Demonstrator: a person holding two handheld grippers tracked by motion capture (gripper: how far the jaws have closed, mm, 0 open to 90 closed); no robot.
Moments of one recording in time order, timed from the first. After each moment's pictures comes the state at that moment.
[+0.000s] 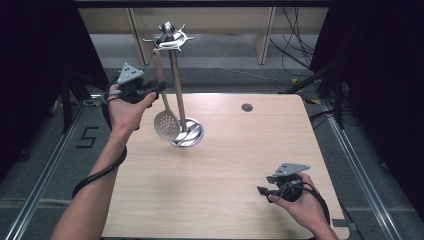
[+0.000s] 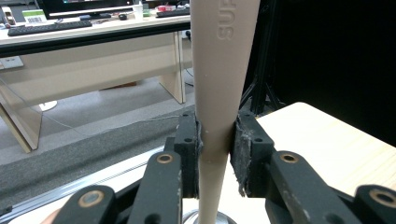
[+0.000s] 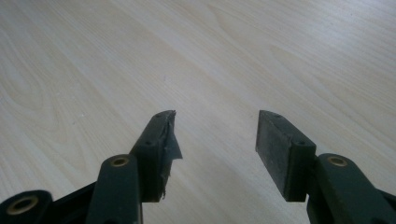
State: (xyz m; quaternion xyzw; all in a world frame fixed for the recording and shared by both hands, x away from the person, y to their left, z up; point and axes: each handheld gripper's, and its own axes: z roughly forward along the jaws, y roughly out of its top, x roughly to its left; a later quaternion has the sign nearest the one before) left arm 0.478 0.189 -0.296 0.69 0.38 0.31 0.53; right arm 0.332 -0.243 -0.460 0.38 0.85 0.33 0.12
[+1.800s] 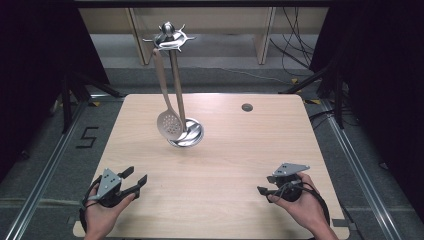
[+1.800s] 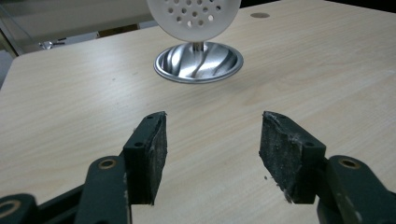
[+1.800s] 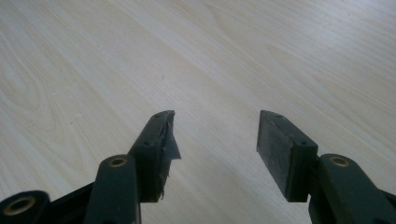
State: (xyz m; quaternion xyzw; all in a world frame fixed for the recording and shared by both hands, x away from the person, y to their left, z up) left arm 0.310 0.259 -0.493 0.71 0.41 0.29 0.49; right arm 0.332 -0.242 -0.462 0.38 0.85 0.34 0.13
